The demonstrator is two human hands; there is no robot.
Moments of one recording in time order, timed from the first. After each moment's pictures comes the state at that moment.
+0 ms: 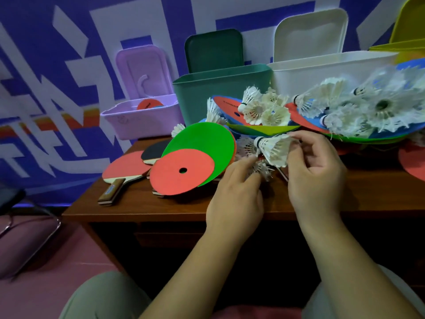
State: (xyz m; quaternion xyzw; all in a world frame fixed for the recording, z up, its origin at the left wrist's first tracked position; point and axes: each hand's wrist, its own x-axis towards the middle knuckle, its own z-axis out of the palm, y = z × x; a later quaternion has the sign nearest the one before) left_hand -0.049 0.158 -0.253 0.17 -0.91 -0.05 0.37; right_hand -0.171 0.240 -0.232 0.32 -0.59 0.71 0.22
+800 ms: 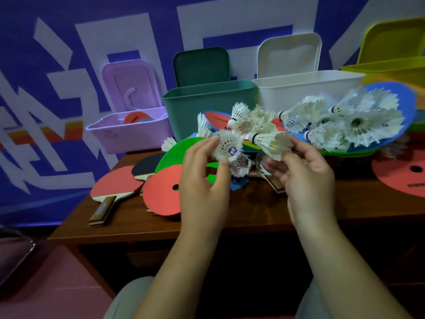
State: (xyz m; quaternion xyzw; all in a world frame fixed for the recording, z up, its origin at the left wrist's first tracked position) left_hand -0.021 0.146 -0.187 0.16 -0.75 -0.29 0.58; right_hand -0.154 0.242 -0.191 0.17 -0.45 0.87 -0.08
